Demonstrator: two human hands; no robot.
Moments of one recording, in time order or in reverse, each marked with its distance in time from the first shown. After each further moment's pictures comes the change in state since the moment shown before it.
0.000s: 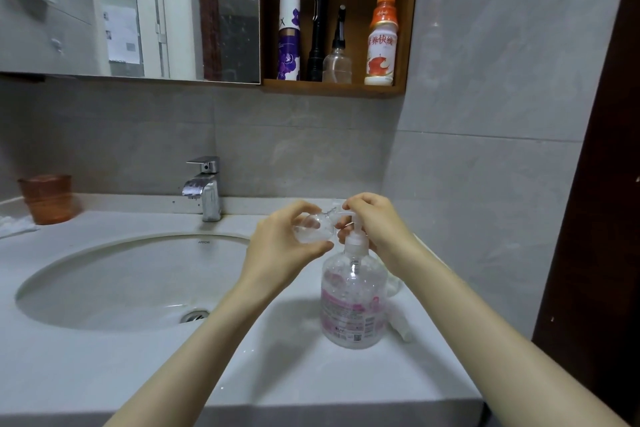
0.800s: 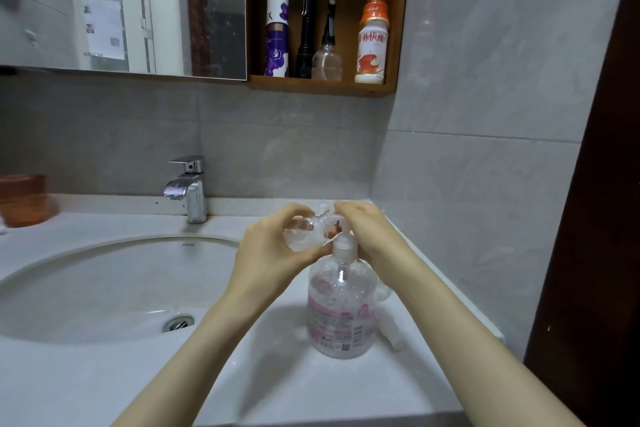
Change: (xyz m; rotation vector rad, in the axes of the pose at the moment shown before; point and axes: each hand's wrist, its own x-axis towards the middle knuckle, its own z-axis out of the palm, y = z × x) left_hand 0.002 -0.006 0.014 -0.048 0.031 0.071; right_hand 0.014 0.016 -0.009 -0.142 -0.066 0.021
